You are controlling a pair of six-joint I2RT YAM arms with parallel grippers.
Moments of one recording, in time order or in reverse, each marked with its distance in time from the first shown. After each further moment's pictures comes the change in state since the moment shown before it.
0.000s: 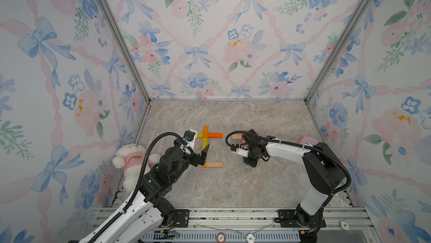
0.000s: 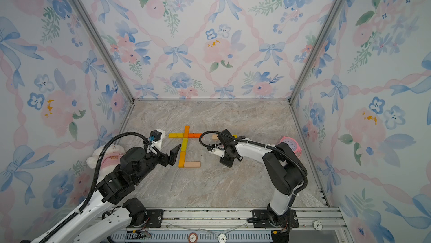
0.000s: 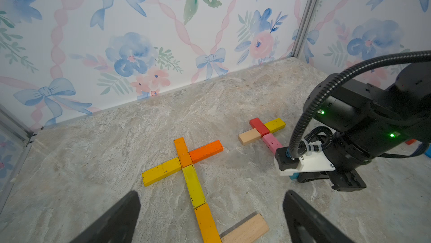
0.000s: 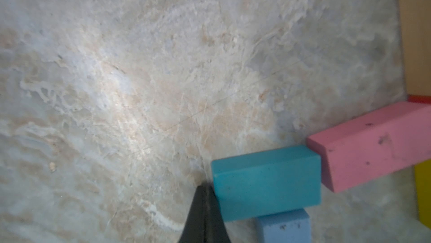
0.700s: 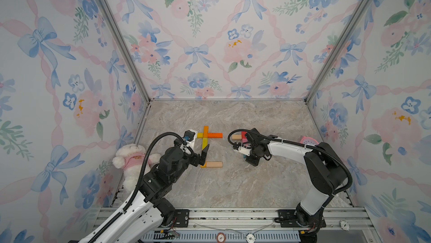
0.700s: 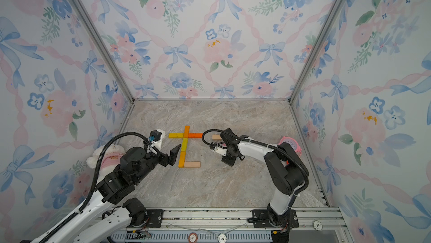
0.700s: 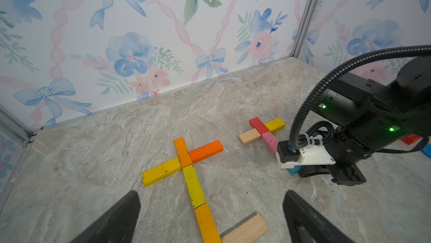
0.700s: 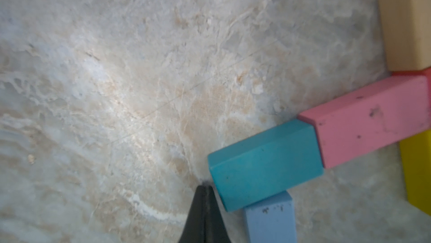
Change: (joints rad) left arm 0.000 0.000 0.000 0.000 0.000 0.000; right arm -0.032 -0.017 -0.011 -0.003 0.005 0.001
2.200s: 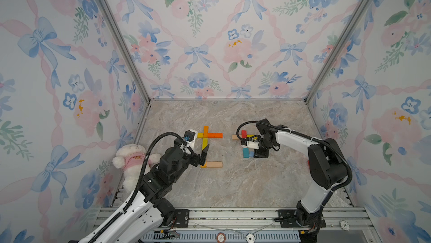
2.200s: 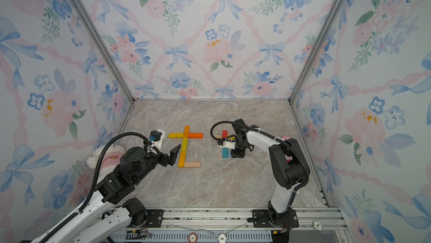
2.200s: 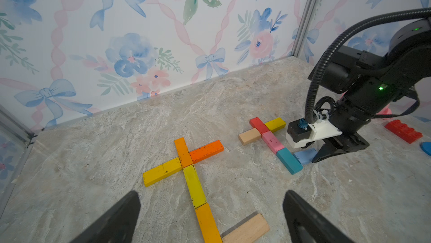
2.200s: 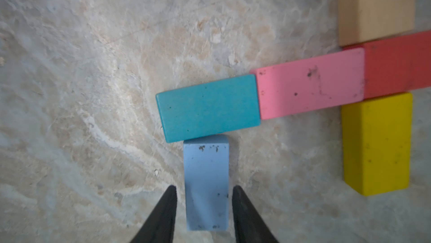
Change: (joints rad) left arm 0.000 0.000 0.000 0.000 0.000 0.007; right arm -0.195 0.056 0.137 -0.182 -0.105 -0.369
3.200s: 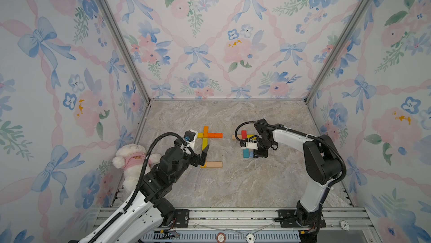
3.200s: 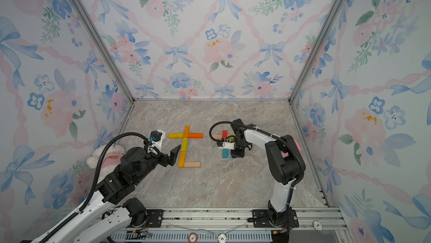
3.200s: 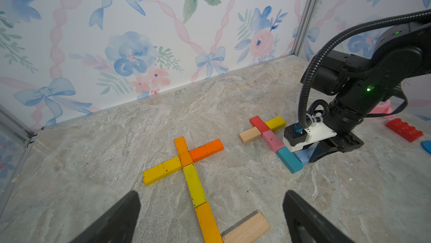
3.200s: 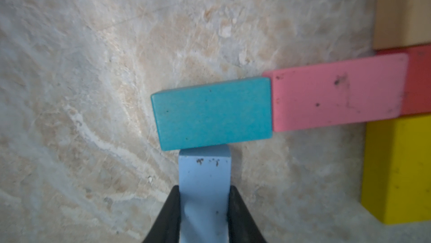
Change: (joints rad) left arm 0.000 0.000 -0.005 0.000 0.000 0.000; right arm 0.009 0.061 0.040 -0.030 0.010 -0.058
